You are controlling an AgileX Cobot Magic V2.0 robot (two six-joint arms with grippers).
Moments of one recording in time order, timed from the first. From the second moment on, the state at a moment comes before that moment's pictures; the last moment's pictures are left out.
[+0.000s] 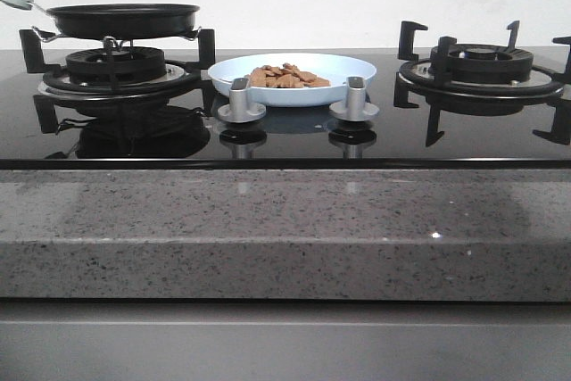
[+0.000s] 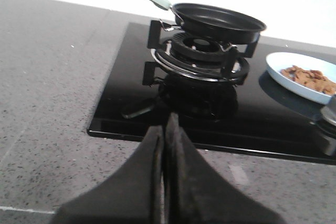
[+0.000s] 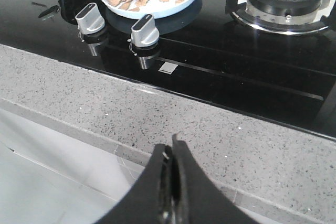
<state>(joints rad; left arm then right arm) -0.03 0.00 -0.14 -0.15 0.36 -0.03 0.15 0.32 -0.61 0.33 0.85 -0.20</state>
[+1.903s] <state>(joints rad) -0.04 0.00 0.00 0.00 -0.01 -0.10 0.07 0.15 -0.33 0.19 0.48 -0.20</state>
